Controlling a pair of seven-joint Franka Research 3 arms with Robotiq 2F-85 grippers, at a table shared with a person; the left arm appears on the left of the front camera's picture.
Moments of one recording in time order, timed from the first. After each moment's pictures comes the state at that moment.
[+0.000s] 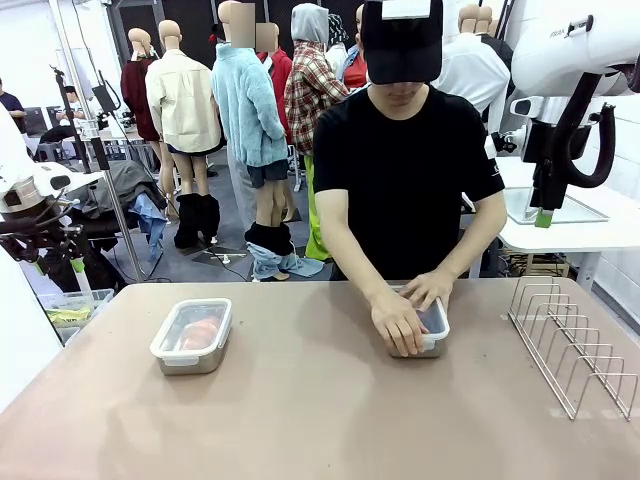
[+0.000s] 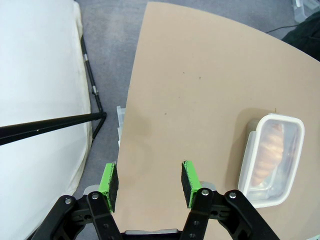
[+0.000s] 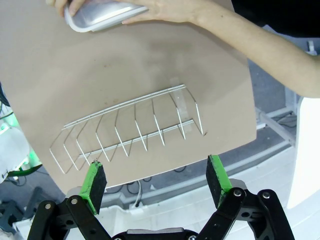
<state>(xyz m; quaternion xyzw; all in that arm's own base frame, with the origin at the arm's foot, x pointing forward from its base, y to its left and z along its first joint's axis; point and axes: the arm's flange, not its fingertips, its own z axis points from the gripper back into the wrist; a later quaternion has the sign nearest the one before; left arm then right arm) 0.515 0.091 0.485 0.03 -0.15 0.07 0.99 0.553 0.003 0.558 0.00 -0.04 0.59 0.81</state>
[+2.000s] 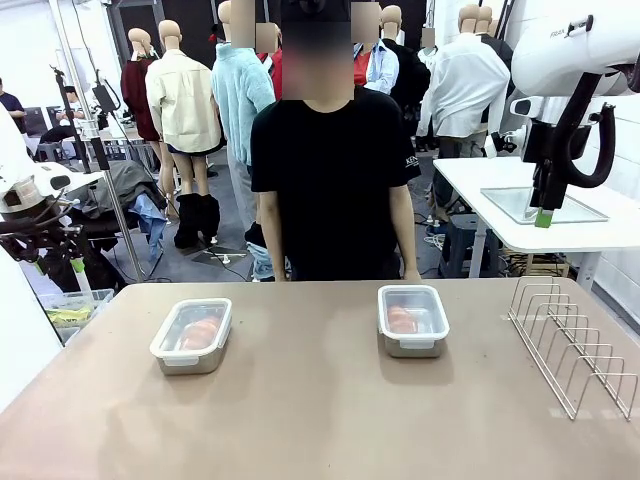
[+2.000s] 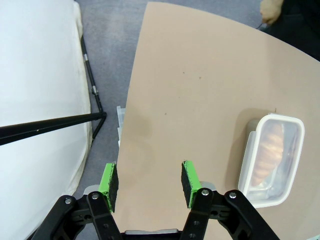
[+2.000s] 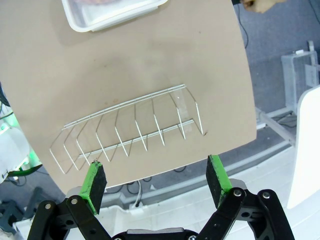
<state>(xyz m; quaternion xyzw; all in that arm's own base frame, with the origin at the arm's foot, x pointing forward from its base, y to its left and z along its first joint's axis) 0.515 0.091 0.485 0.03 -0.15 0.07 0.99 0.553 0.003 0.558 0.00 -0.04 0.58 0.81</state>
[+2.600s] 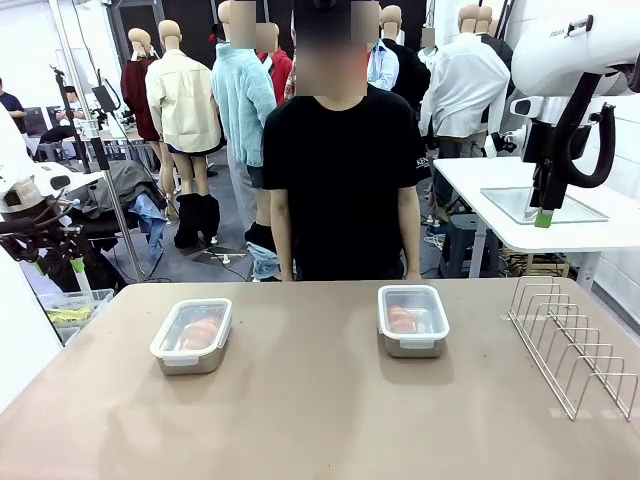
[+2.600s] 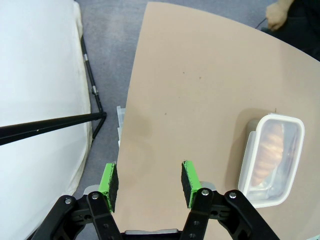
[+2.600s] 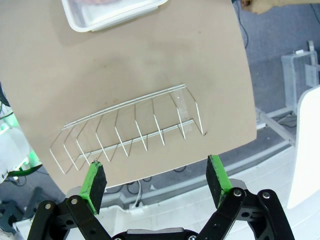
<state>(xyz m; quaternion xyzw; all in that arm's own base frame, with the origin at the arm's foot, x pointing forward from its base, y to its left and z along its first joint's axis) 0.515 0.091 0.485 0.03 -0.15 0.07 0.99 0.553 0.003 0.558 0.00 -0.04 0.58 0.81</state>
